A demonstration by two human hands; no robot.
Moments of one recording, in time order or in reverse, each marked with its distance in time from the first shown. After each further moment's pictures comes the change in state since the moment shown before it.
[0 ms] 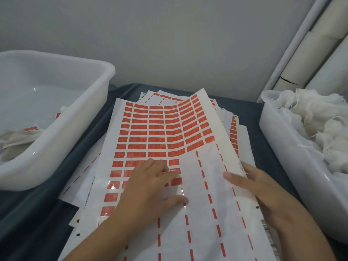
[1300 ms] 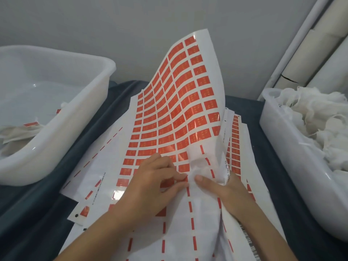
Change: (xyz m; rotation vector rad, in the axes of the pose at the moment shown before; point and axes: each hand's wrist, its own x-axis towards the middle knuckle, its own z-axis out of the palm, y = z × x) left_hand 0.001 0.008 -0.014 -0.328 0.120 0.150; right_hand 0.016 0.021 0.045 -0.001 0.118 -0.195
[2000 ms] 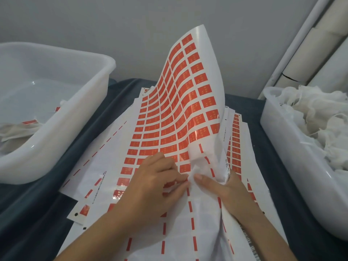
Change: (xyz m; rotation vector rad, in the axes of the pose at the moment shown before) left_hand -0.004 0.002 0.003 0.101 0.034 0.116; right_hand -0.001 -0.003 0.003 -0.010 -0.002 -0.009
